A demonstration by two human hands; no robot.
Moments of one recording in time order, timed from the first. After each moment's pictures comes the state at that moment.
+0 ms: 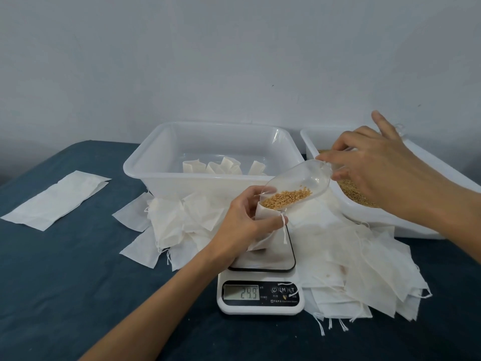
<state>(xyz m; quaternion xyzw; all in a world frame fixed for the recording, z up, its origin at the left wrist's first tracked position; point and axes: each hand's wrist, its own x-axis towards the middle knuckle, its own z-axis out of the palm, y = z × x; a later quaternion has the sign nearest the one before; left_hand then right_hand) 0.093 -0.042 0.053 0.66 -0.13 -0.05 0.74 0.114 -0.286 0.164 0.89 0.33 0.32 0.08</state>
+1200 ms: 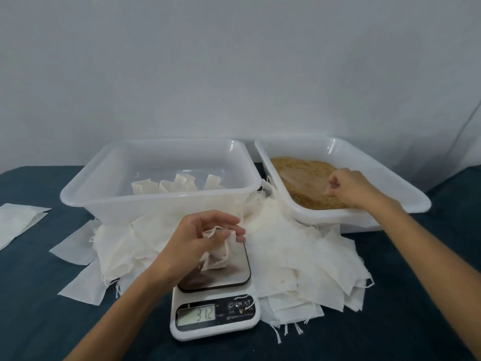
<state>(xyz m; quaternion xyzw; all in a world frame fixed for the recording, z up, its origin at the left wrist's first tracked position) 0.107 -0.031 0.045 0.69 -0.22 -0.07 0.69 0.169 -0.388 0.108 0.98 -0.10 0.04 -0.16</state>
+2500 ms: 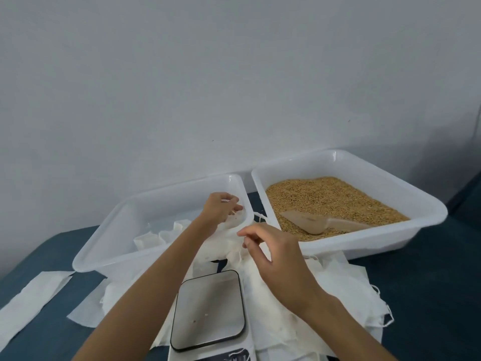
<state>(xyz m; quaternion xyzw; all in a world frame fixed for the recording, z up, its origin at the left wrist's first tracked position) 0.265 -0.119 0.100 0.86 -0.03 -0.02 0.52 0.101 -0.259 0.068 0.81 0.20 0.29 -0.47</state>
